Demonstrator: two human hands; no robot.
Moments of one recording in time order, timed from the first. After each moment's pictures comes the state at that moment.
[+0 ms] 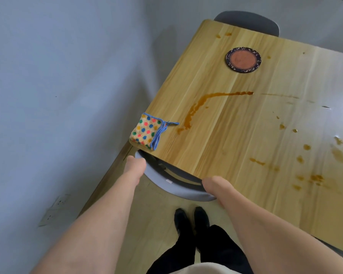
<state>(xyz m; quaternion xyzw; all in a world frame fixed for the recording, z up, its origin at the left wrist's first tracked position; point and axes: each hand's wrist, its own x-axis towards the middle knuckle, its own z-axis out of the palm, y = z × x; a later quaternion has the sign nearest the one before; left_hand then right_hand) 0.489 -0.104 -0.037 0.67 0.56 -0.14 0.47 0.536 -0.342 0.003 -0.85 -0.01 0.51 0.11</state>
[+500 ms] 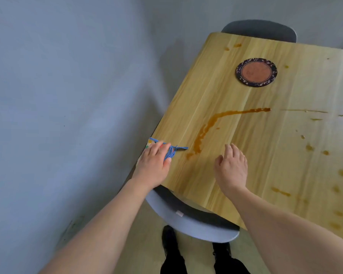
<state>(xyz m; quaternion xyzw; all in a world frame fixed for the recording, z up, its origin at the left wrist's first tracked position) 0.576 -0.089 -0.004 0.97 0.11 -0.13 0.17 0.640 -0.315 -0.046 -0.97 -0.01 0.11 0.22</state>
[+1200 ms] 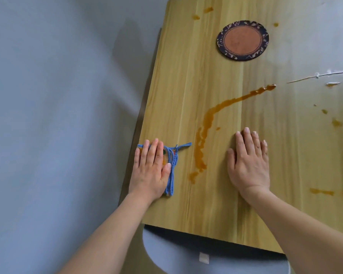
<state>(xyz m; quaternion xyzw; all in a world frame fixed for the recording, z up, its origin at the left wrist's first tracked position) 0.664 -0.030 -0.122 0.99 -0.04 -0.14 0.01 0.691 -0.301 -0.123 -0.99 0.06 0.06 0.12</state>
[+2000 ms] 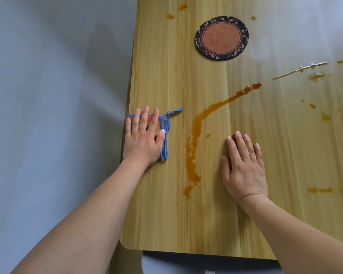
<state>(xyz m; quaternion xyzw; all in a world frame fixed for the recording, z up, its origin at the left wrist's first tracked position) 0.802 -0.044 -0.120 0.99 -0.06 -0.12 0.02 0.691 -0.301 -0.126 -0.99 0.07 0.03 0.10</state>
